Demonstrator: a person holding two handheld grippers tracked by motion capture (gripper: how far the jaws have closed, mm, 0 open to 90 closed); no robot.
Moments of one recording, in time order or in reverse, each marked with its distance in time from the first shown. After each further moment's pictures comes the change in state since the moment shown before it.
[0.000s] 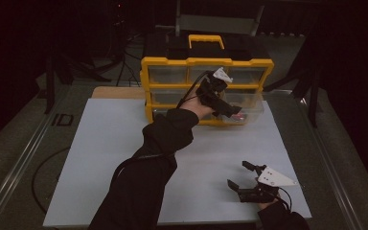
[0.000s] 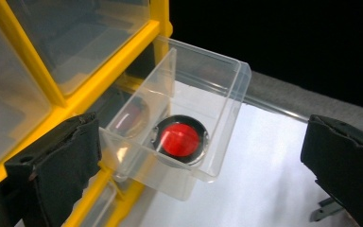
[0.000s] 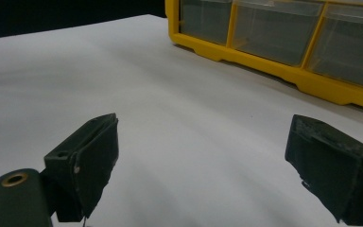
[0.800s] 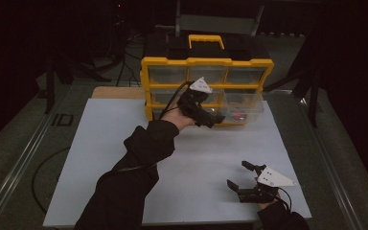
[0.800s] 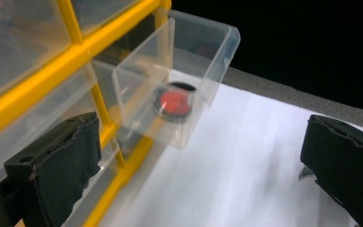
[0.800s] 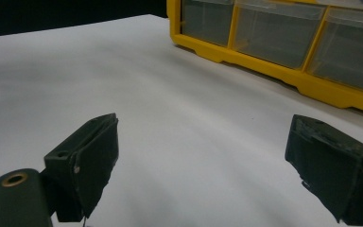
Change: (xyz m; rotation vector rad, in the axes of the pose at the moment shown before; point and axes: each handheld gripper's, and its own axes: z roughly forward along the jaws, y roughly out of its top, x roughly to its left) left arm 0.001 -0.051 -0.039 -0.038 -0.008 -0.003; right arm 0.002 0.002 0.000 -0.001 0.000 -0.011
